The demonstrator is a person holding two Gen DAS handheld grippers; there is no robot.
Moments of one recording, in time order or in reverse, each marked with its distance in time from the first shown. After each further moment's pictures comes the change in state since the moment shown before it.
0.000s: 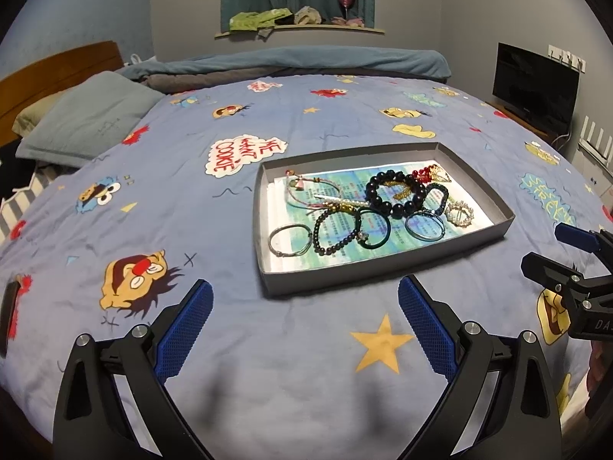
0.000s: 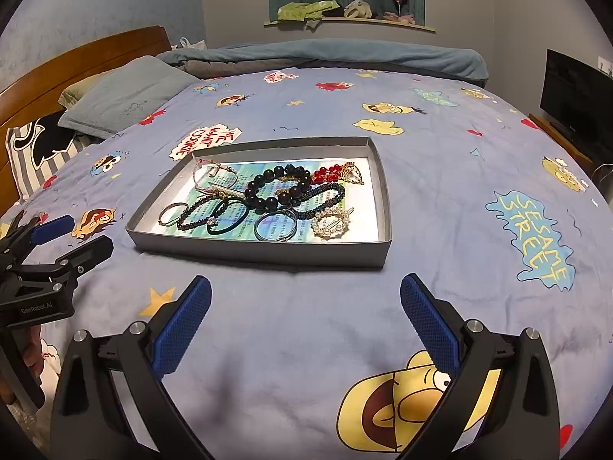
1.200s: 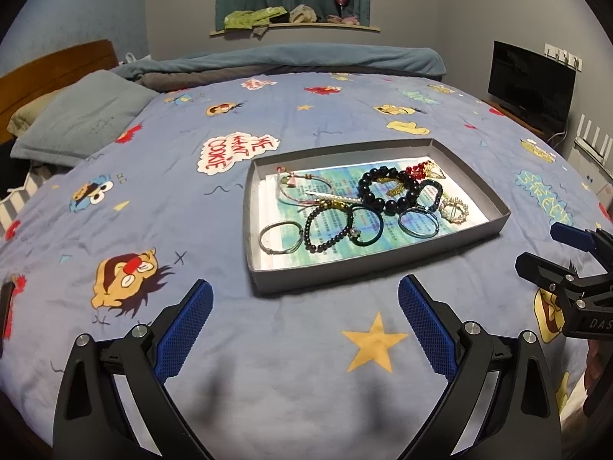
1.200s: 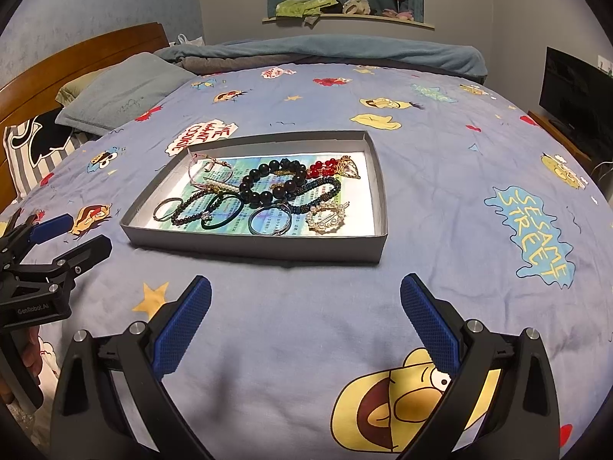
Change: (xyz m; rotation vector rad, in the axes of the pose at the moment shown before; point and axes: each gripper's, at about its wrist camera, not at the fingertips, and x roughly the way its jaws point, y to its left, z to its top) left arm 0.003 -0.004 -0.003 0.009 0.005 -0.020; right arm 0.004 -0.003 -0.004 0.002 0.014 -0.009
